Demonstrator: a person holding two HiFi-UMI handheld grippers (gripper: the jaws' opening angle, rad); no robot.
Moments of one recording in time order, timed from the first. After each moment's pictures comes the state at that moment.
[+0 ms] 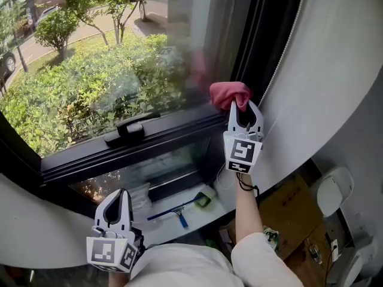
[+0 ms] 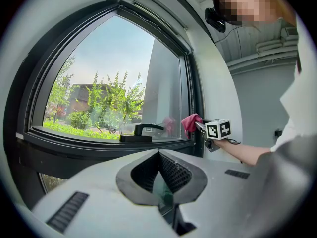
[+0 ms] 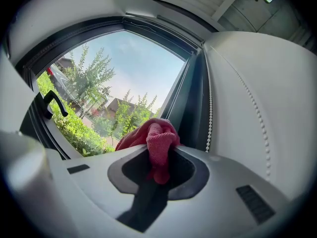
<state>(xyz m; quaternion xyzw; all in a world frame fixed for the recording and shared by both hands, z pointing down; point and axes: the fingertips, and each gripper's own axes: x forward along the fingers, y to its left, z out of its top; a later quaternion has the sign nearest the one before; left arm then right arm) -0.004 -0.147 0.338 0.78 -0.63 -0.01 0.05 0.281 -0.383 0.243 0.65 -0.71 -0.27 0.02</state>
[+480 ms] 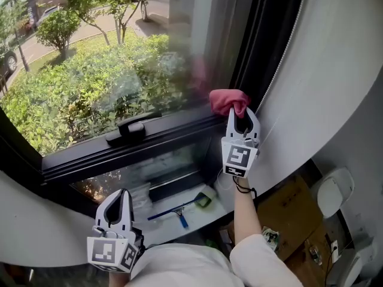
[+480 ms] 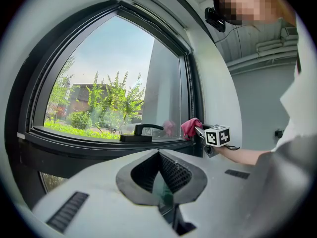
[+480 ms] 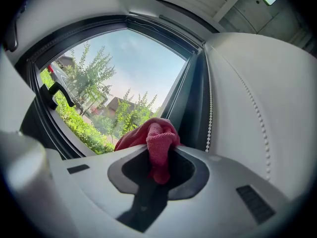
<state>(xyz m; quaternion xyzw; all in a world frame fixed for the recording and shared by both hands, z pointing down) -0.002 -0.143 0.338 0.78 -0.63 -0.01 0.05 0.282 -0.383 0.270 0.65 -0.71 -0.27 0.03</state>
